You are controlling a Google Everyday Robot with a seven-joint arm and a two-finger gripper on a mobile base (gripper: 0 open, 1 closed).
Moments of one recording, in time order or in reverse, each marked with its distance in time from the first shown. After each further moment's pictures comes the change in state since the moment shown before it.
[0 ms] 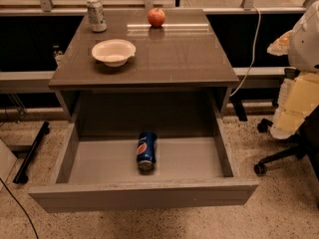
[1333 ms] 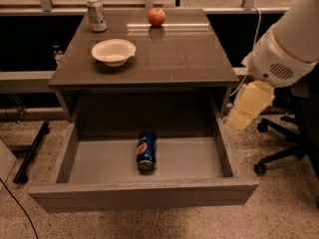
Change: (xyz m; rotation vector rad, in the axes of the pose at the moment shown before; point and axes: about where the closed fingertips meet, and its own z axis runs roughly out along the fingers) arm -0.038 -0.009 0.055 -0.030 -0.104 0.162
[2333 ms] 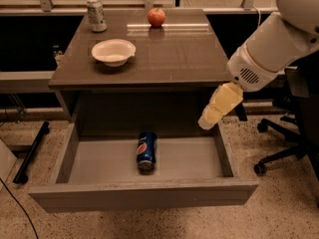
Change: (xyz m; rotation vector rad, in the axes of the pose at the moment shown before) arm -0.026 -0.015 0.056 -0.060 -0.076 0.148
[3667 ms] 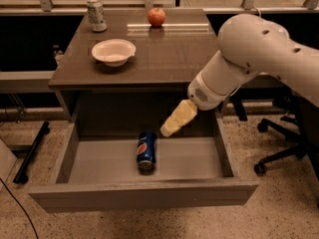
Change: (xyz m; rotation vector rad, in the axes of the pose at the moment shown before) arm -0.024 0.009 0.108 -0.106 0.004 0.220
